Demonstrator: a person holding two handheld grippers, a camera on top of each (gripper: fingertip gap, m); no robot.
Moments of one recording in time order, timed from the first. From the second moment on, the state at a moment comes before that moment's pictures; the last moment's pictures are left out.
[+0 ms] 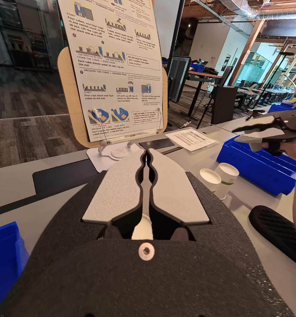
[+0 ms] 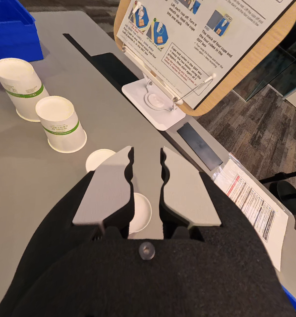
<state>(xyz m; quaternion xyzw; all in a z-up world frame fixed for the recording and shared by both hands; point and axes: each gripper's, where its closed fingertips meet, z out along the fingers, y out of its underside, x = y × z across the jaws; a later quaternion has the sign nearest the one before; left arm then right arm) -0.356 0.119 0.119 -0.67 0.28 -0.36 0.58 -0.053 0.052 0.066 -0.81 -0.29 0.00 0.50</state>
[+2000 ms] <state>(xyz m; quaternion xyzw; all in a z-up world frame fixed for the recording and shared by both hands) -0.368 0.113 0.122 -0.67 0.29 -0.35 0.59 -0.037 -0.004 -0.061 -0.89 -0.40 -0.10 0.19</state>
